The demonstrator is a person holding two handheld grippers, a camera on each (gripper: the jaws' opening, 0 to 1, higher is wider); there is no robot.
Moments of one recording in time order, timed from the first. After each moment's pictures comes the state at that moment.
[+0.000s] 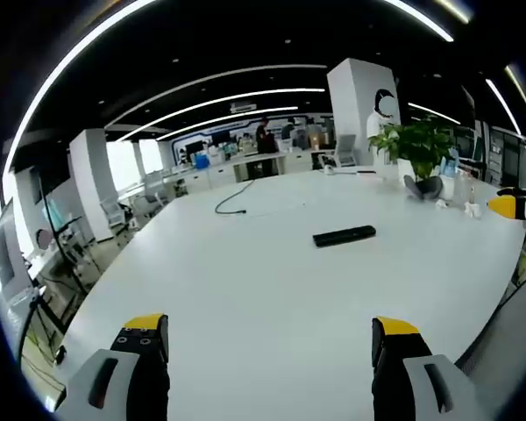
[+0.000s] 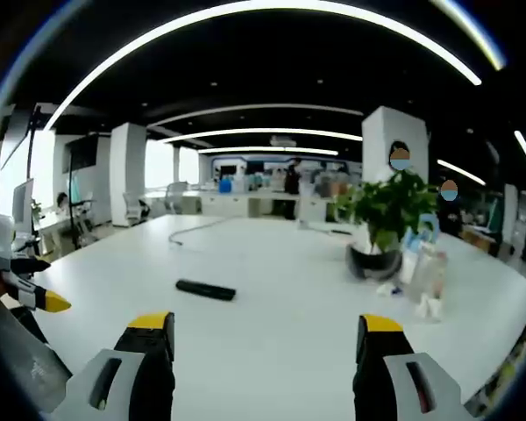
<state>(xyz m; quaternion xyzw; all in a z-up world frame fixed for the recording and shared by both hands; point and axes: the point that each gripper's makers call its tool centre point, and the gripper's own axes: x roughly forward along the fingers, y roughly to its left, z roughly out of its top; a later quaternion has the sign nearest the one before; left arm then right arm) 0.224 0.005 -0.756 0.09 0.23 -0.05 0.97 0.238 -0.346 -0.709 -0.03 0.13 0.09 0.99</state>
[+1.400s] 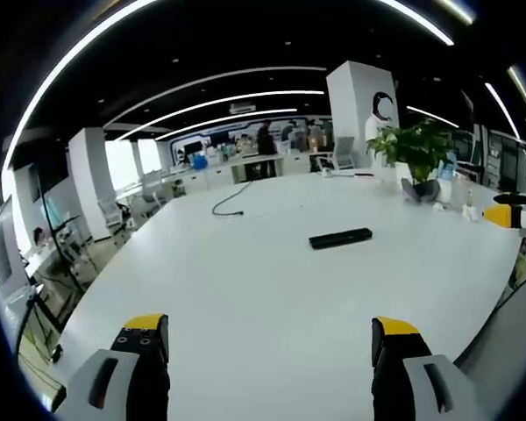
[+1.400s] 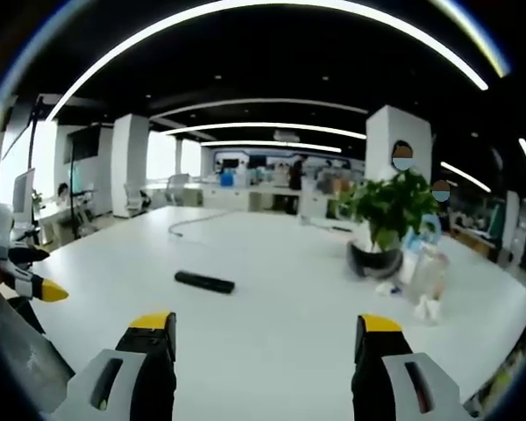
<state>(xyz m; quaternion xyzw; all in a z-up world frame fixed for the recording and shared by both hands) 0.225 0.000 -0.755 0.08 0.23 -0.05 0.97 0.240 -0.345 -0.715 -0.05 0.14 0.09 0.98</state>
